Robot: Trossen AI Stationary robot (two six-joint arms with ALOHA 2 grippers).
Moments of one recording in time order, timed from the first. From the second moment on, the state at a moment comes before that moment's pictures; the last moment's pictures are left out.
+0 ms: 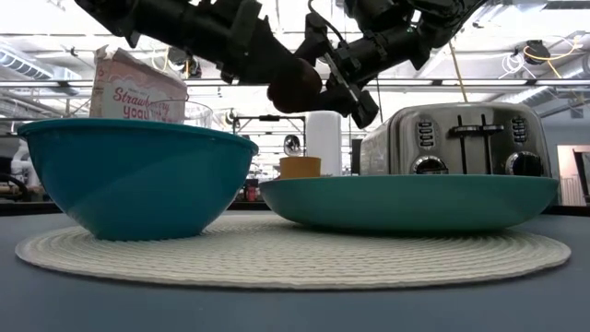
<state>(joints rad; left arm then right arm) -0.06 1.47 0.78 0.45 -0.34 0.08 -0.22 1.57 0.95 0.19 -0.30 1.67</state>
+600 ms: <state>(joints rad) -0.05 1.47 0.78 0.42 -0.34 0.08 -0.22 1.57 0.95 0.19 -0.29 1.62</state>
